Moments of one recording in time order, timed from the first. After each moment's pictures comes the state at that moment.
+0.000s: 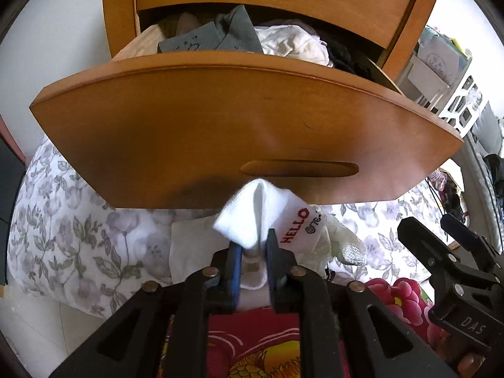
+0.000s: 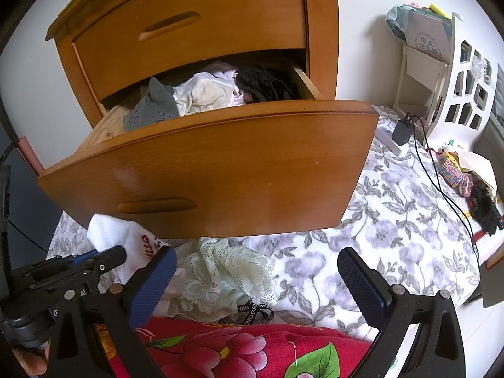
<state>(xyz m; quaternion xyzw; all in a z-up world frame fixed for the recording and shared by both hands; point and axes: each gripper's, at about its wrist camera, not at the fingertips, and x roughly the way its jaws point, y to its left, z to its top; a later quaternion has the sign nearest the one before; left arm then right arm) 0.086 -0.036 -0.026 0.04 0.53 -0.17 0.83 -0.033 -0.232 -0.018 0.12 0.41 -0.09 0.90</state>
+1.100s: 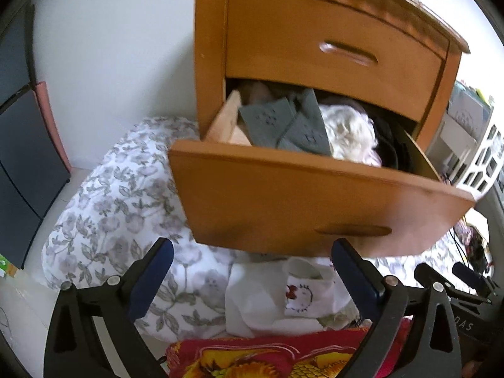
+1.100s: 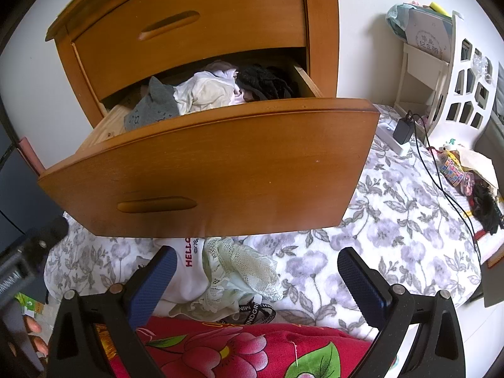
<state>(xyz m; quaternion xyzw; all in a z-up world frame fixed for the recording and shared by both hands) 0.069 0.022 0.031 0.02 0.41 -0.07 0.91 -0.033 -0.232 -0.018 0.12 0.41 -0.09 0.90</state>
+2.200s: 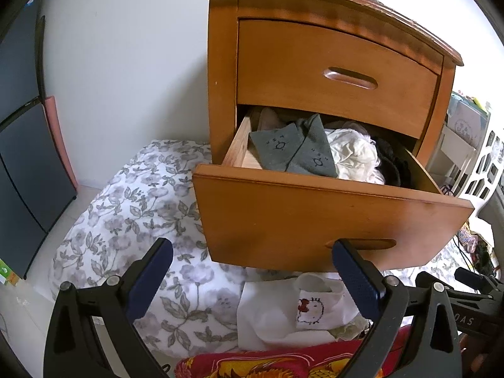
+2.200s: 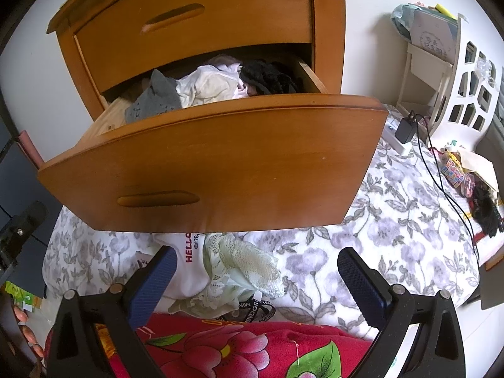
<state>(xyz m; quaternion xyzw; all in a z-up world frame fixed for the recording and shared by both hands) 0.056 0.034 0.040 0.02 0.36 -0.06 0.93 -0.030 -0.228 -0.023 0.11 0.42 -0.08 0.89</state>
